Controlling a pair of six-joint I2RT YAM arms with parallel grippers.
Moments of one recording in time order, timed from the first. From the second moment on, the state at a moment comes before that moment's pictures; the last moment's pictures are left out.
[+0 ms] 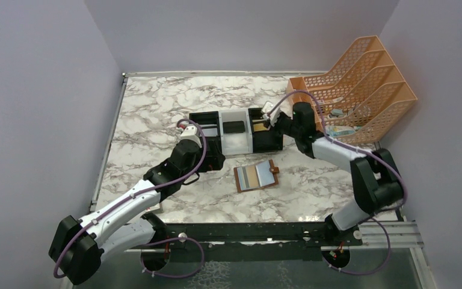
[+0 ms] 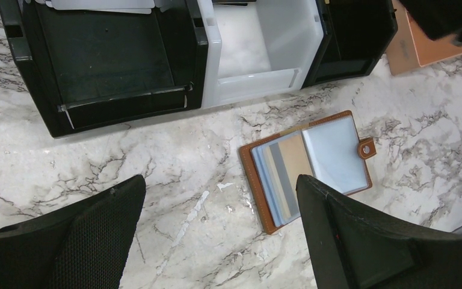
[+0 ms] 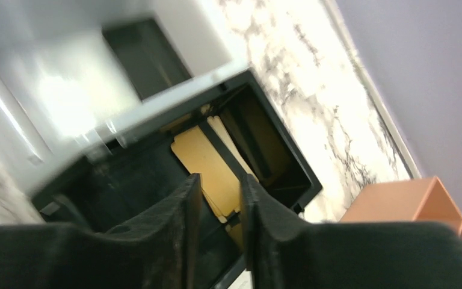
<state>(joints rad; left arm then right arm) -0.69 0.95 0.58 -0.18 -0.17 -0.64 0.39 1.64 0.88 0.31 -0.40 -0.75</state>
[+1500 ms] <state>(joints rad) -0.69 0.96 0.53 -0.11 -0.08 -0.72 0.69 1.53 0.72 -0.07 -0.19 0.32</state>
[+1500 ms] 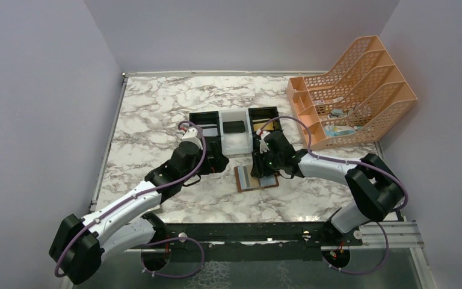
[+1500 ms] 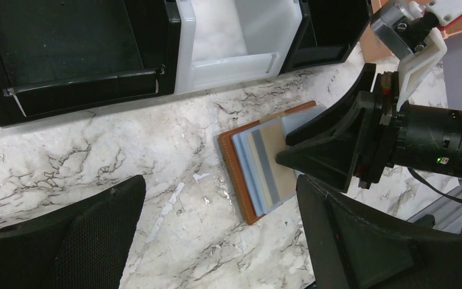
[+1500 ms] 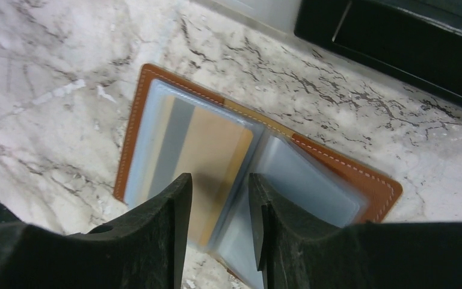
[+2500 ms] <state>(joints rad) -0.74 1.30 0.55 0.06 0.09 -0.69 0.53 1.62 0.64 0.18 -0.42 0.35</state>
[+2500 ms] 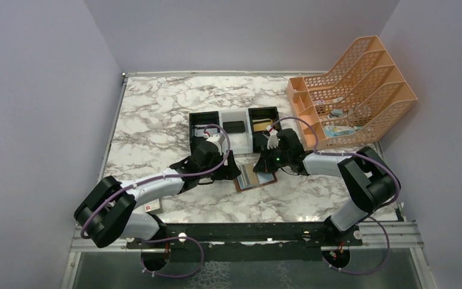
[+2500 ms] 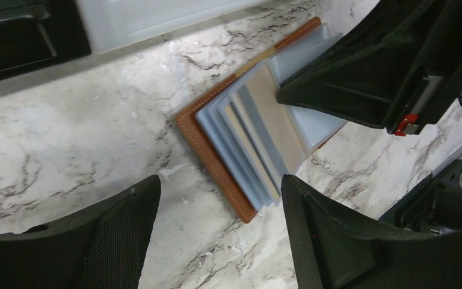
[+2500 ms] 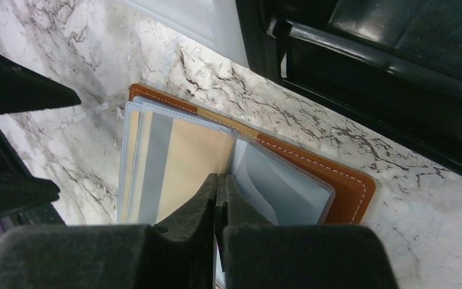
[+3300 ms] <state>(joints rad) -0.83 1.37 0.56 0.28 0.07 -0.79 0.49 1.62 0.61 0.24 -0.49 0.38</state>
